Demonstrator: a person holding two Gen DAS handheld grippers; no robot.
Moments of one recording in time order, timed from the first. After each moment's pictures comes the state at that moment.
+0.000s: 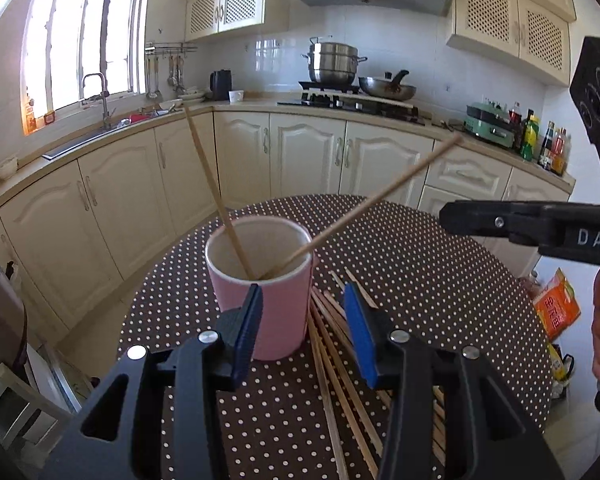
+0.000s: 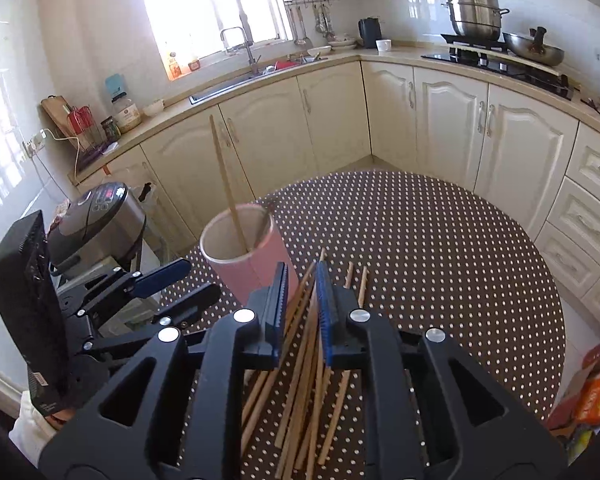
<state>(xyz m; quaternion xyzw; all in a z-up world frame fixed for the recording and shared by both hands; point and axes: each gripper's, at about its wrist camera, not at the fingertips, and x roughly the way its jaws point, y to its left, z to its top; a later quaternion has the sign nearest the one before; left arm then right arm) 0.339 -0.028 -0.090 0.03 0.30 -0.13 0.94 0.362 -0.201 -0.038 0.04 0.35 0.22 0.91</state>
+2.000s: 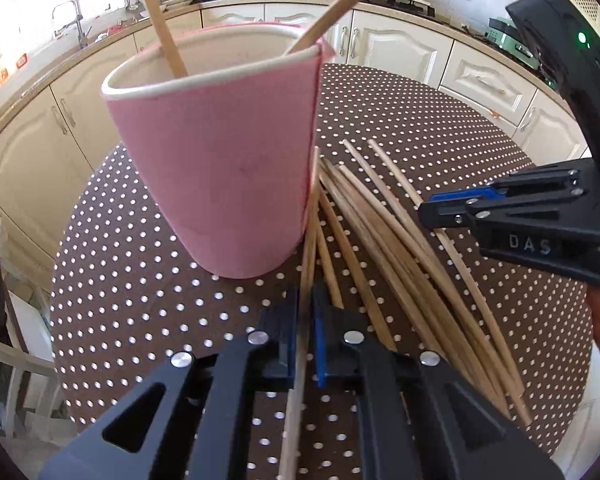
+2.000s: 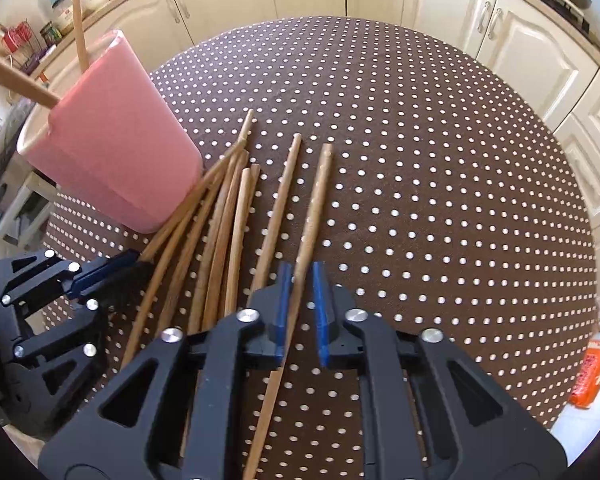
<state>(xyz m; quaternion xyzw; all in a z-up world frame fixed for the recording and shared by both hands) 0.394 -0.050 -0.177 0.05 0.48 -0.12 0.87 0.459 -0.154 -0.163 -0.04 0.55 0.16 0.82</state>
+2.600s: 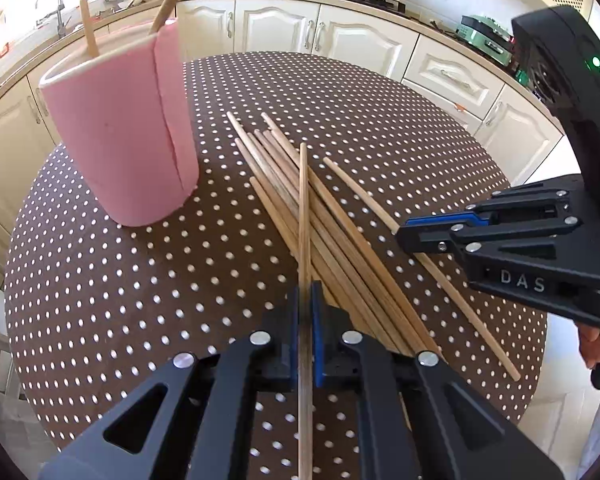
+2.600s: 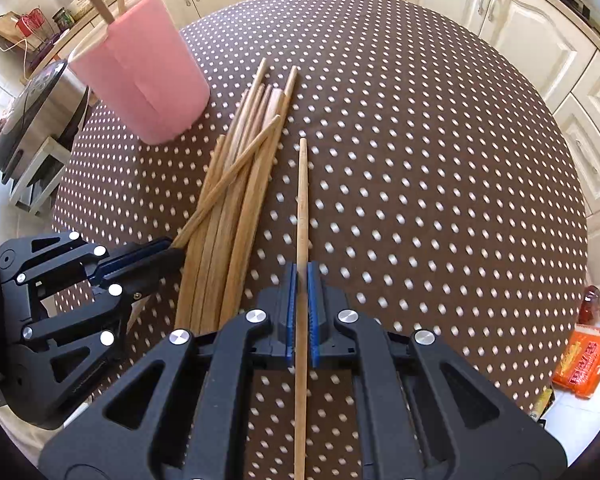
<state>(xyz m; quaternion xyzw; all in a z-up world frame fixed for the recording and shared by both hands) 0.344 -0.117 -0.182 0.02 0.48 -0.16 0.86 0.395 -0.203 -0.166 -0.04 0.57 0.18 0.80</state>
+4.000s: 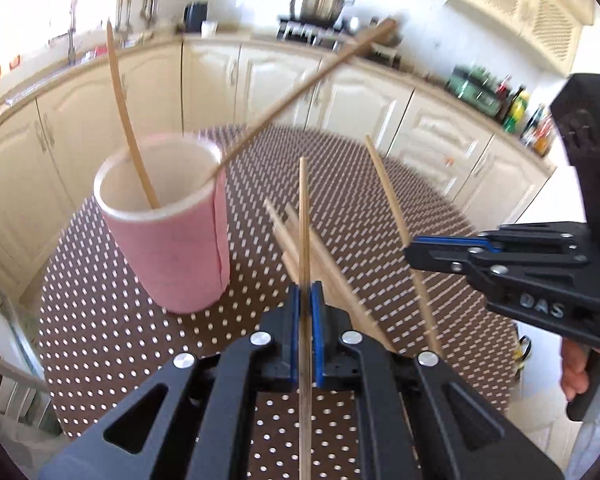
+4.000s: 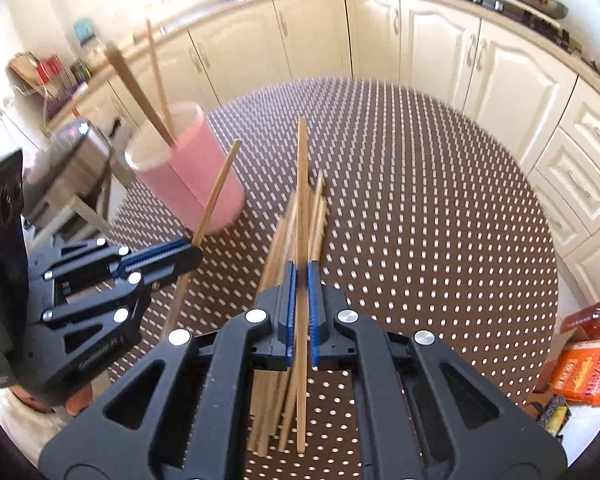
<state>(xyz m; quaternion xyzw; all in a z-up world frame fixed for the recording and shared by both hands) 0.364 -0.084 -0.116 -0.02 0.40 -0.18 0.90 0.390 -0.218 -0.089 0.01 0.46 0.20 0.86</state>
